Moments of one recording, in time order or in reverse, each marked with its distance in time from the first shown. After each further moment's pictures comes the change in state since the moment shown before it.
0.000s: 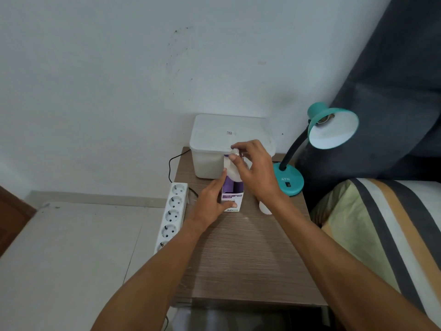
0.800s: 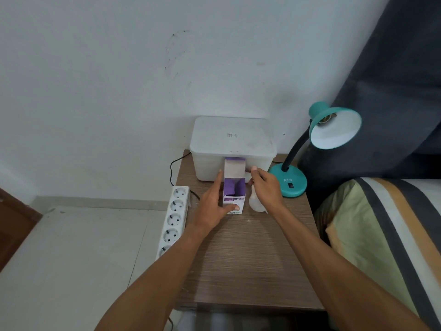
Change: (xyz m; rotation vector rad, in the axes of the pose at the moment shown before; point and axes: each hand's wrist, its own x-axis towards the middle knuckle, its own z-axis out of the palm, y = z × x) left_hand -0.006 0.010 -0.002 -0.065 0.014 -0.112; right_hand -0.031 0.059 0.014 0.198 0.001 0.593
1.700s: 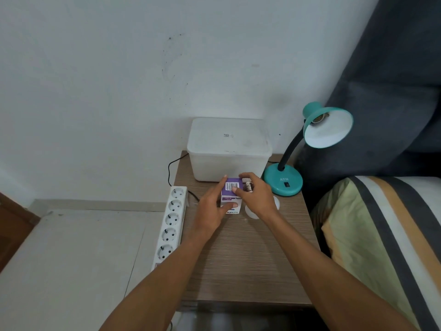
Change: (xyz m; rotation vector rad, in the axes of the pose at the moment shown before) left_hand -0.010 0.002 0.014 -0.107 0.091 0.019; right_hand -0.017 0.012 0.006 -0.202 -0.087 -0.076
